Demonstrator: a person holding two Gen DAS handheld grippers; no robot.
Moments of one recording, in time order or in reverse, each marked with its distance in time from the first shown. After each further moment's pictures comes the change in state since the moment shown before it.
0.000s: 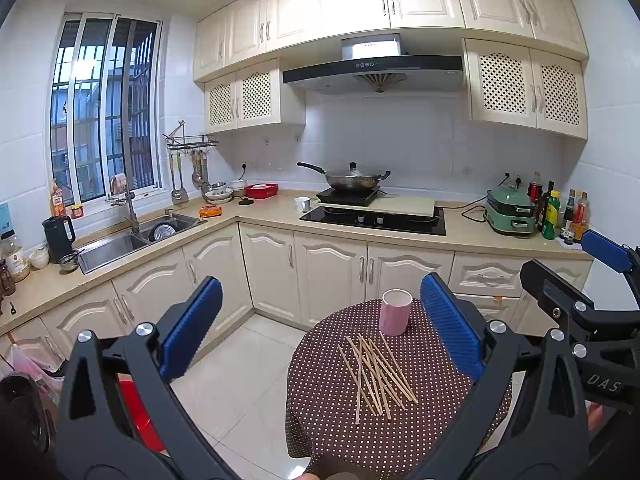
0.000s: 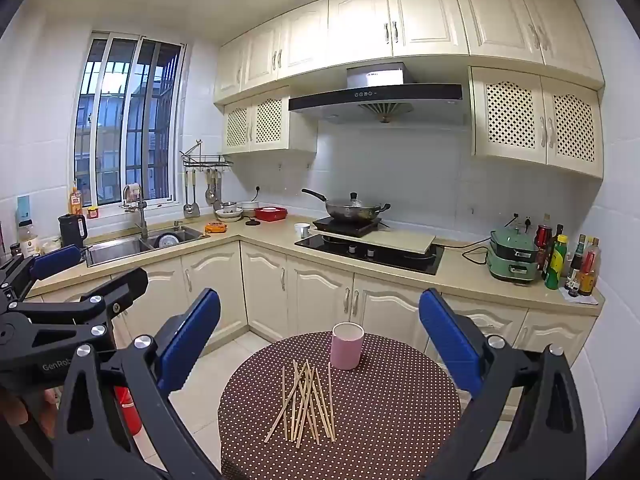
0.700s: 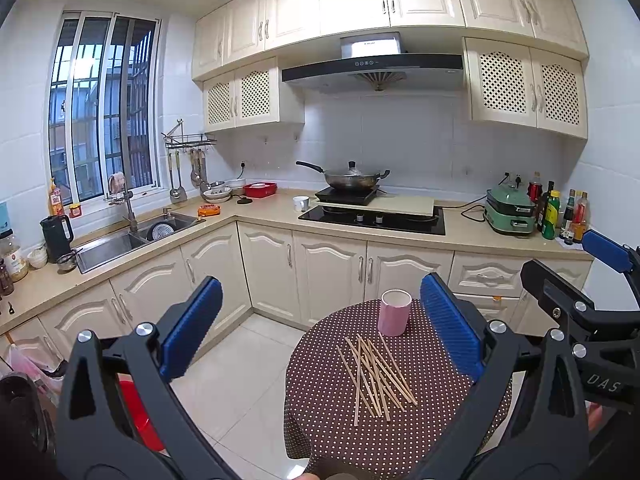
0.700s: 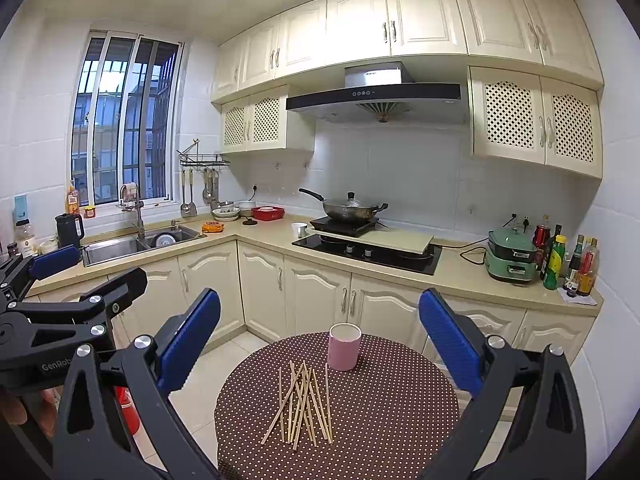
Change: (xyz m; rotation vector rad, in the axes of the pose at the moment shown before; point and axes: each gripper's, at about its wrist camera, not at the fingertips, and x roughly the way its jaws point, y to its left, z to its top) left arm 0.005 -0.004 0.000 0.001 0.010 -0.002; right arm 0.005 0.005 0.001 0.000 0.002 -0.011
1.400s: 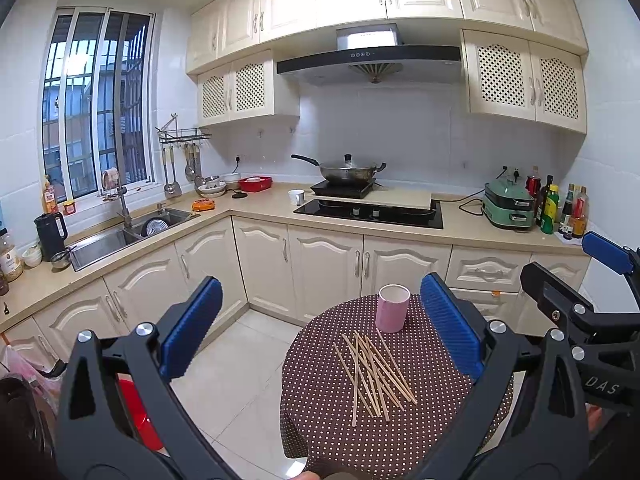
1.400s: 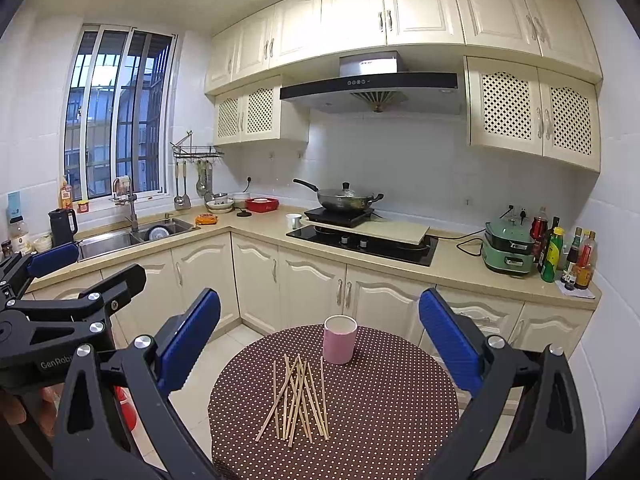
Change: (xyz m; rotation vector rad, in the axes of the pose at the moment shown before) left arm 0.018 0.001 0.002 -0.004 0.012 -0.017; right arm 0.019 -0.006 -0.003 0.003 0.042 -0.016
